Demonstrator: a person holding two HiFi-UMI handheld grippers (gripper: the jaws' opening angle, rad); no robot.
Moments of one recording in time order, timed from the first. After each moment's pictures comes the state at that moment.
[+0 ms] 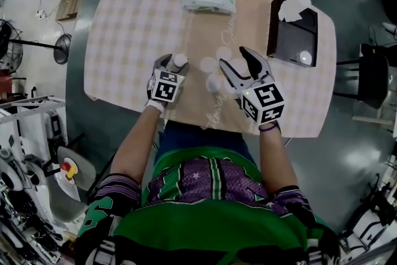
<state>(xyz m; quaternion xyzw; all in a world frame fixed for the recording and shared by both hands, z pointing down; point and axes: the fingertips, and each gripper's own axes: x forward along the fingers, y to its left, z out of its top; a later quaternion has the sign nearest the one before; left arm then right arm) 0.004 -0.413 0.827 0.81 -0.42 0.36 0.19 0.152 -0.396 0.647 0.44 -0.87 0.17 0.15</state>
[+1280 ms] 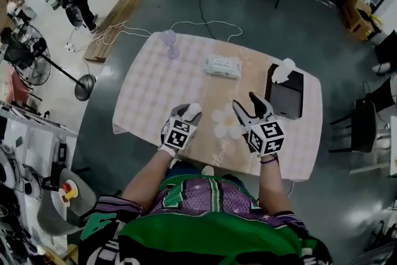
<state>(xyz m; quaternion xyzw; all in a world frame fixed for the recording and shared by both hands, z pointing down) 0.003 -0.357 0.653 0.84 -0.43 0.29 0.14 0.151 -0.365 0.512 0.45 -0.88 0.12 0.10</state>
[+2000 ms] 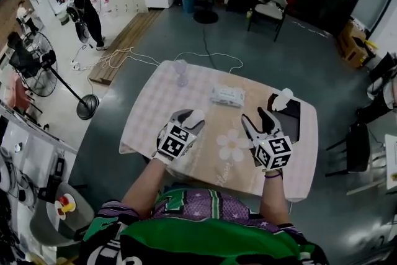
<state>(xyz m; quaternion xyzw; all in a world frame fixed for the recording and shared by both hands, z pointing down) -0.029 -0.361 0.511 0.88 -0.41 0.25 0.07 0.134 -0.352 0.425 0.48 -0.87 0.06 0.08</state>
